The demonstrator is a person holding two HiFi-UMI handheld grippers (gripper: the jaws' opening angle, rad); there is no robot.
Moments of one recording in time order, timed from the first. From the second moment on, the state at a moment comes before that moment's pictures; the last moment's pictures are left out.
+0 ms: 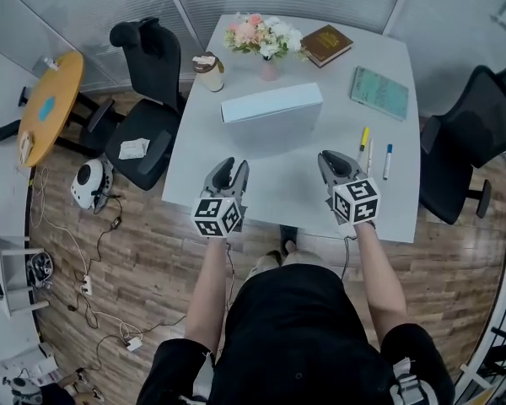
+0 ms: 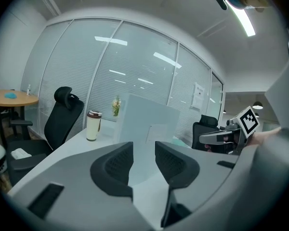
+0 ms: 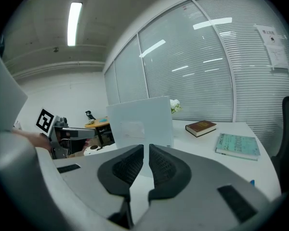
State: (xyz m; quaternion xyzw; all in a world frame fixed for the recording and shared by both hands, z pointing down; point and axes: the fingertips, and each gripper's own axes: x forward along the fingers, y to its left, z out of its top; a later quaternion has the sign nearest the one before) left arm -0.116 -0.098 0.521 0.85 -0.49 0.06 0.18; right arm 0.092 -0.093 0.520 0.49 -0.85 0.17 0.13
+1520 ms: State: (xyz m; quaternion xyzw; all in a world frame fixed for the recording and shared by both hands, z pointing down) left arm -0.095 0.060 0.404 0.90 -0.43 0.01 0.11; right arm 0.059 0.073 0.378 0.51 -0.86 0.09 0.01
